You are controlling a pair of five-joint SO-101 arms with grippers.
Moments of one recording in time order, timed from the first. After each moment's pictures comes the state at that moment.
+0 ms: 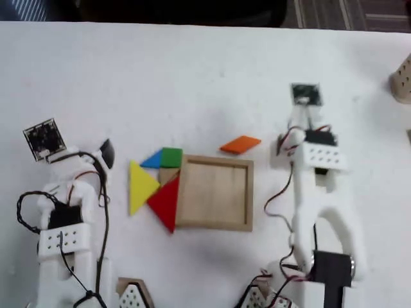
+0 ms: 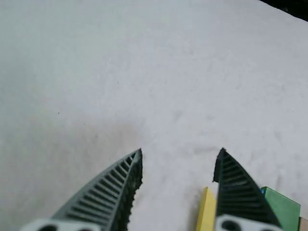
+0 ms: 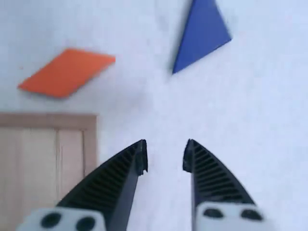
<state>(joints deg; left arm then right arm) -18.5 -55.3 78.8 24.8 14.1 4.5 -11.6 30.6 60.9 7.0</state>
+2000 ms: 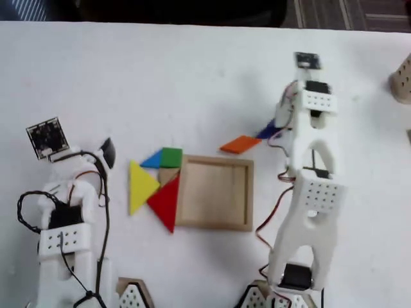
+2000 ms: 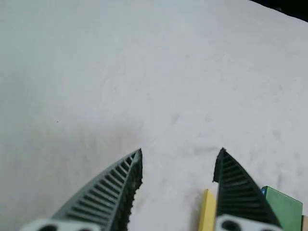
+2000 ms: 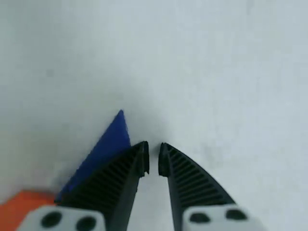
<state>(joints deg) -18.2 -55.3 78.8 23.8 11.7 5.7 46.2 -32.6 70.9 8.0</state>
